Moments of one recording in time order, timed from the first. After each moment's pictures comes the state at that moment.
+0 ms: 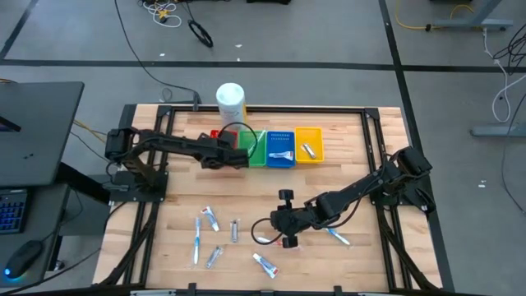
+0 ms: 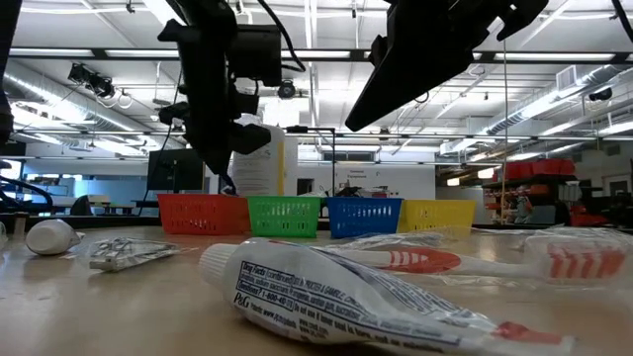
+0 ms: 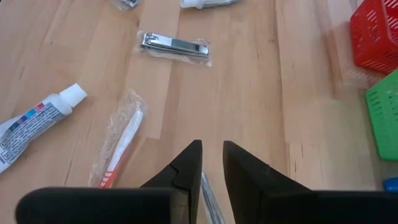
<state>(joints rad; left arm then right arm) 0.10 1.67 1.11 -0.89 -0.72 -0.91 0.43 1.80 1.22 -0.33 0.34 0.16</state>
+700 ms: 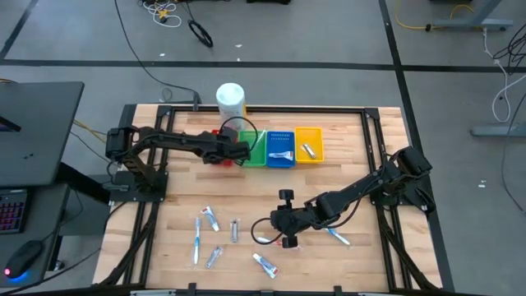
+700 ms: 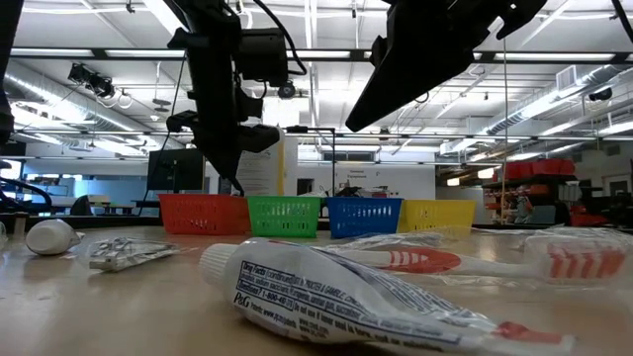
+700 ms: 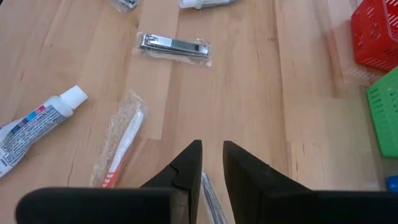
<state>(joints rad) 0.16 1.67 1.11 -0.81 -0.65 -0.88 0.43 1.80 1.22 -0.33 0.34 0.18</state>
